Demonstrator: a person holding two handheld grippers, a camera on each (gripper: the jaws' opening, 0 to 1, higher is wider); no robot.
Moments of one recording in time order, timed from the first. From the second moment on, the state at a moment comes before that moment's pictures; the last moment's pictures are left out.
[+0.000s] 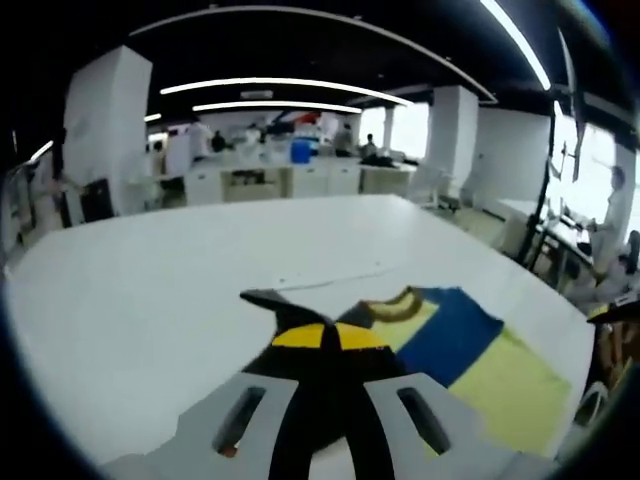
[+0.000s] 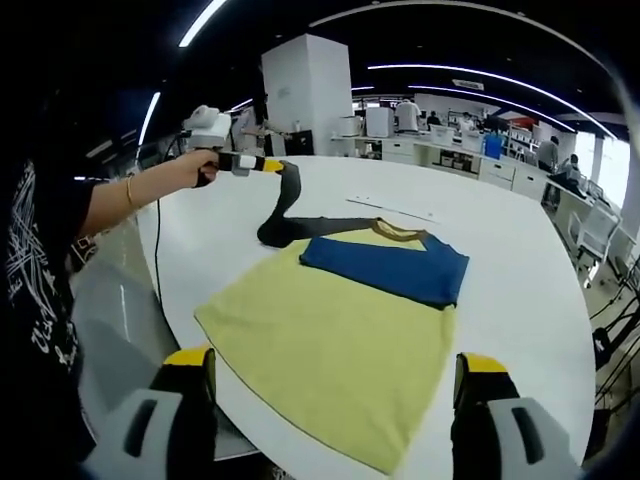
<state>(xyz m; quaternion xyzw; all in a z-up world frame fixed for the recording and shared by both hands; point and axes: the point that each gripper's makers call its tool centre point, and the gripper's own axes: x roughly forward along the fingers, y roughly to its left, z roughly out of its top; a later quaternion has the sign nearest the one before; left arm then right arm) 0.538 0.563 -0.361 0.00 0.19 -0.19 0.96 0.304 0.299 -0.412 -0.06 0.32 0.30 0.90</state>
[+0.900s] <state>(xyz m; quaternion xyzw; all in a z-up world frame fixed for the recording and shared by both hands) 0.544 0.432 -0.361 0.00 0.18 -0.29 0.94 0.299 0.282 -0.427 -0.06 0.34 0.29 0.89</state>
